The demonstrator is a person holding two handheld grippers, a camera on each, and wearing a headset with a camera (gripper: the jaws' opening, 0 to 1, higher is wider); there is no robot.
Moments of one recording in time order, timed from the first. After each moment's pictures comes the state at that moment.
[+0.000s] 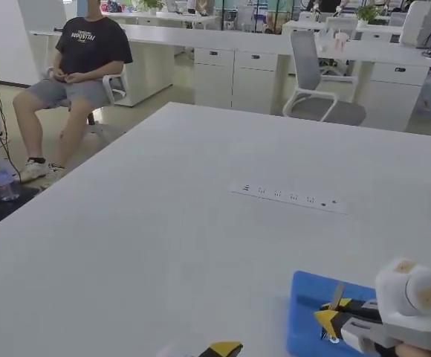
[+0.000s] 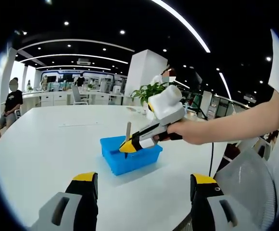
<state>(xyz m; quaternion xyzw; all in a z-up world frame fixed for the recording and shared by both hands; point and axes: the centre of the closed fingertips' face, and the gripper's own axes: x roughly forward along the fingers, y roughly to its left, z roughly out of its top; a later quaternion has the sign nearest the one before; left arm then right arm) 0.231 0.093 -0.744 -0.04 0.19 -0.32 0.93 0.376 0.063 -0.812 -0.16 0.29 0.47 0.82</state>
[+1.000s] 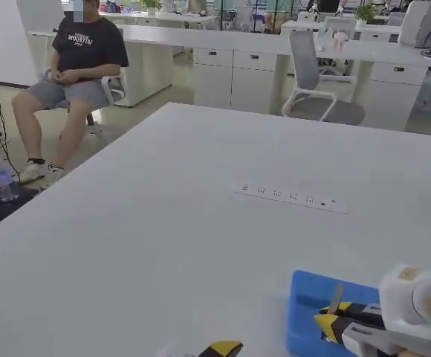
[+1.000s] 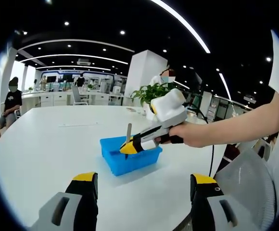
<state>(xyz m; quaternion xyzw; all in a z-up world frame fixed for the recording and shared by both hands) 0.232 0.094 -0.743 -0.04 0.19 -0.32 0.93 0.374 0.064 -0.806 -0.13 0.27 0.48 0.83</state>
